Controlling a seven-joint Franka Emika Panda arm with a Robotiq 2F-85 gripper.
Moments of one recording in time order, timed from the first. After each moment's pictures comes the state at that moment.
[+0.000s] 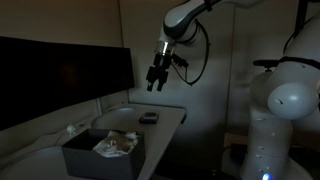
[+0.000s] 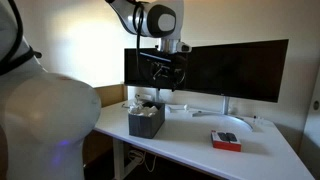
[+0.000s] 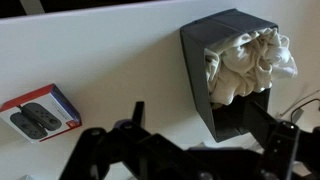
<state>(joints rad) 0.07 -0.55 -0.17 -2.59 0.19 2.27 -0.16</state>
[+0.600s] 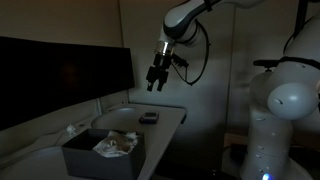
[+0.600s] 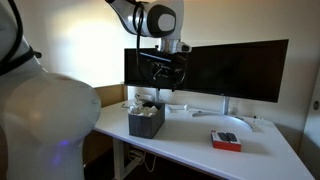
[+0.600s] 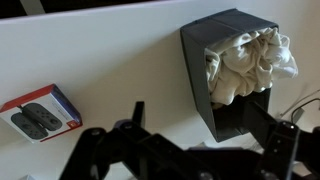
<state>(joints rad) 0.07 -0.55 -0.16 -2.59 0.19 2.27 -0.16</state>
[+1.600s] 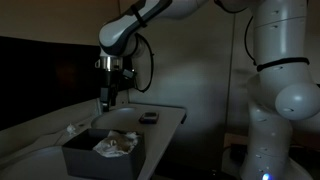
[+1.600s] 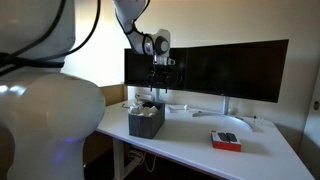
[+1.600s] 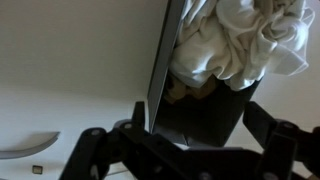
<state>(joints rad) 0.19 0.10 0.00 -2.02 0.13 2.23 -0.40</state>
